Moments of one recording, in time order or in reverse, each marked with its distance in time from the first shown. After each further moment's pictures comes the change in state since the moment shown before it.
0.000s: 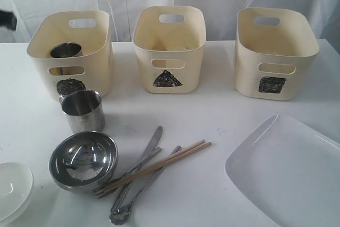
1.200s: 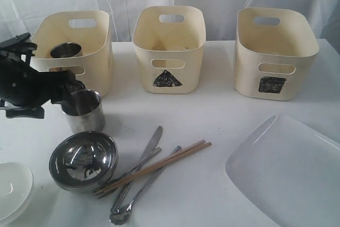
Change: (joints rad) left arm 0.000 0.134 0.367 -0.662 -0.445 0.267; right arm 0.000 0.000 0.000 0.000 0.000 0.000
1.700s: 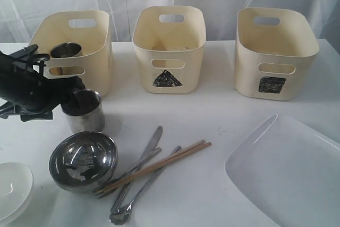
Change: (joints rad) left arm 0.000 0.153 0.000 -0.050 -0.212 -0.003; right arm 0.000 0.000 0.000 0.000 0.000 0.000
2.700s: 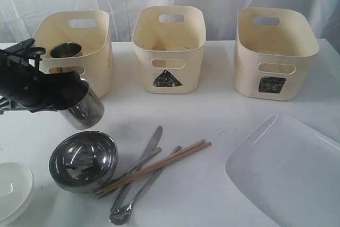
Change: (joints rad) left arm 0.000 -0.067 0.000 0.006 0.058 0.003; right arm 0.000 0.000 0.000 0.000 0.000 0.014
